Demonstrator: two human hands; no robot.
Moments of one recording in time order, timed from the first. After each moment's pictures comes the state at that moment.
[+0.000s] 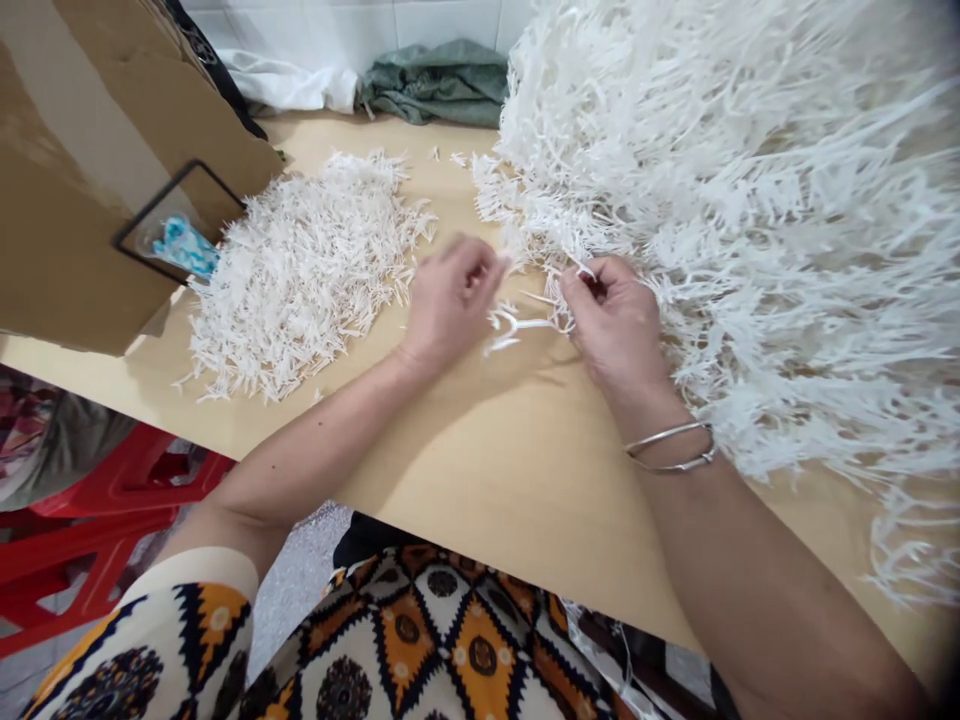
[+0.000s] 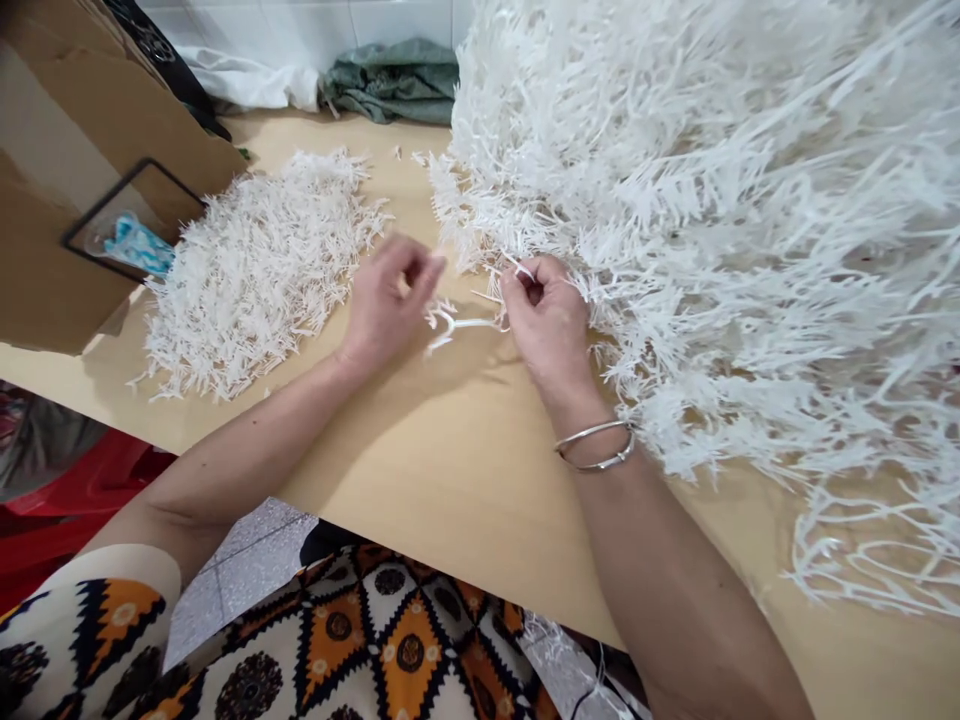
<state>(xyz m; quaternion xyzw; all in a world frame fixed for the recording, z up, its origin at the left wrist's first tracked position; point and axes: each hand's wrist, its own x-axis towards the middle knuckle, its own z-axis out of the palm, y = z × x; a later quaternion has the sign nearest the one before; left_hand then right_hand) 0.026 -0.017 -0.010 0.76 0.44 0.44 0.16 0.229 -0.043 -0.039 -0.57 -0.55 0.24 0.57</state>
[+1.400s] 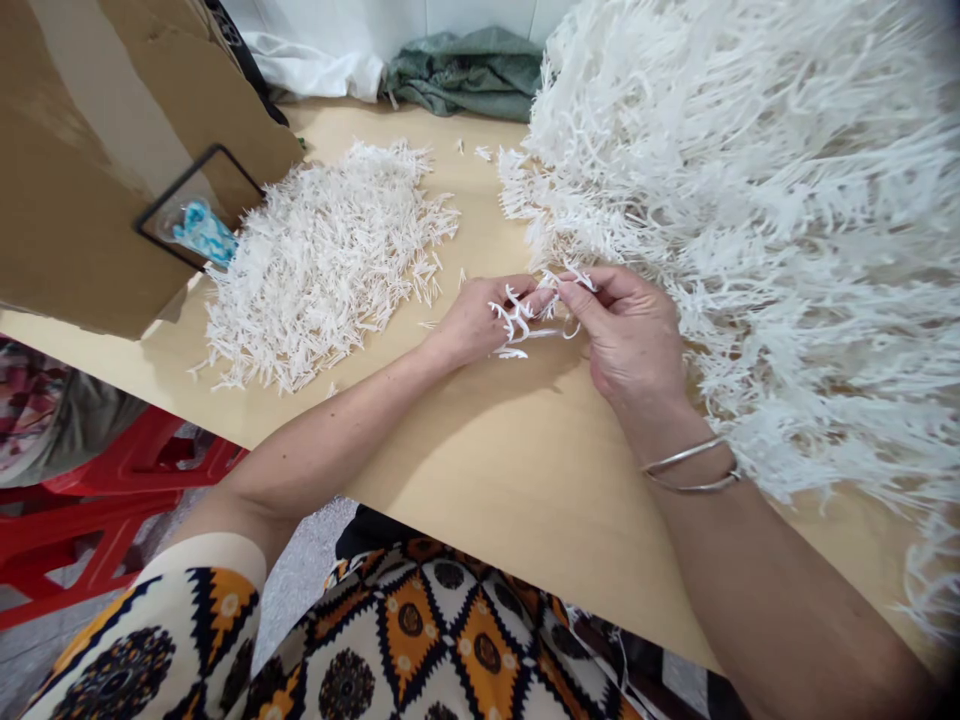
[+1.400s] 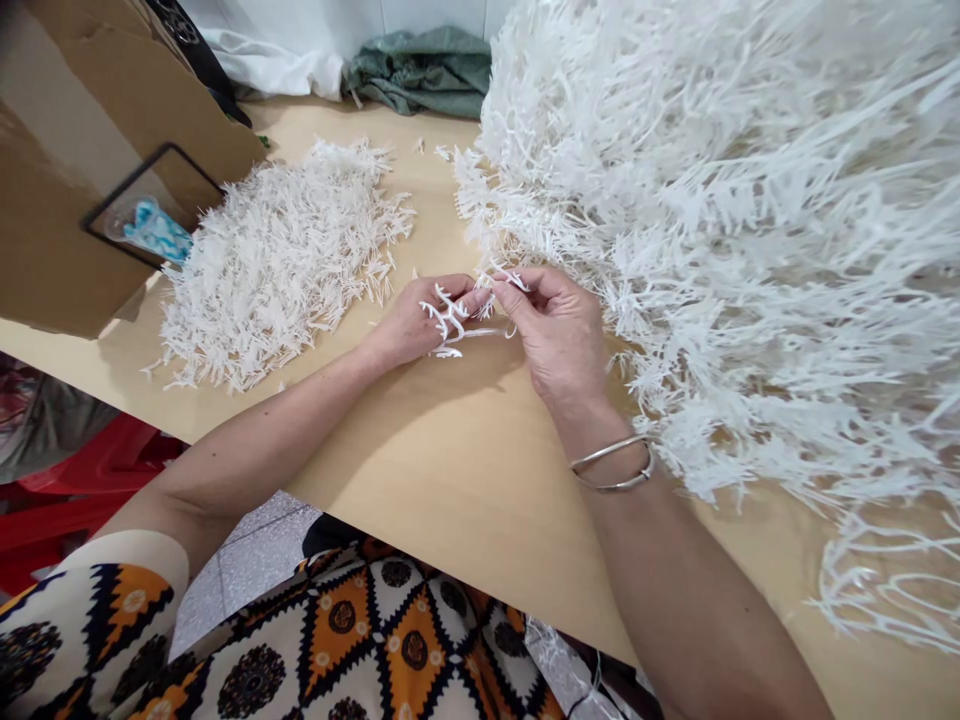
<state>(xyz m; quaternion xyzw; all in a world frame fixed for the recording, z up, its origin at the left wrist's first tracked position) 0.028 -0.023 -0.016 0.77 0.36 0.33 0.41 0.204 -0.051 -0.039 -0.49 -0.53 0.34 0.61</state>
